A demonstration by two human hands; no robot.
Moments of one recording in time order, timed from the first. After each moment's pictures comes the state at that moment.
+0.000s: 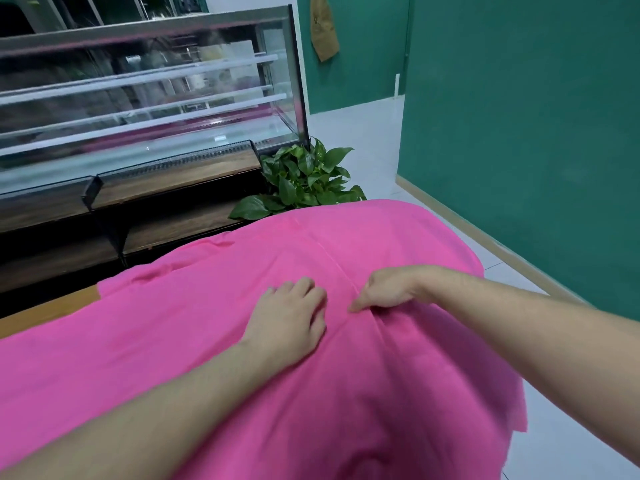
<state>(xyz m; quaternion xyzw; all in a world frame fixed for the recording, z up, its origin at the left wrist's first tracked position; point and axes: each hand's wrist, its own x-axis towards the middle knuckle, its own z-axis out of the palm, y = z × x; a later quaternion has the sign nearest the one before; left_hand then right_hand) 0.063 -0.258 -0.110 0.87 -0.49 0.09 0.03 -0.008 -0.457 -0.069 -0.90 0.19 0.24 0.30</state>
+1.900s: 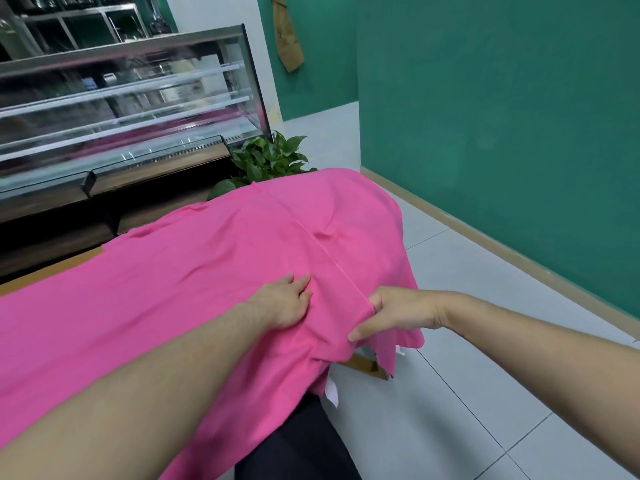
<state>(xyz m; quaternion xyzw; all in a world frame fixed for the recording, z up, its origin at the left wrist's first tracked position) -0.116 -0.238 -0.120 0.90 -0.40 -0.17 -0.07 -0.297 -0.392 -0.094 -0.80 0.06 0.18 0.57</state>
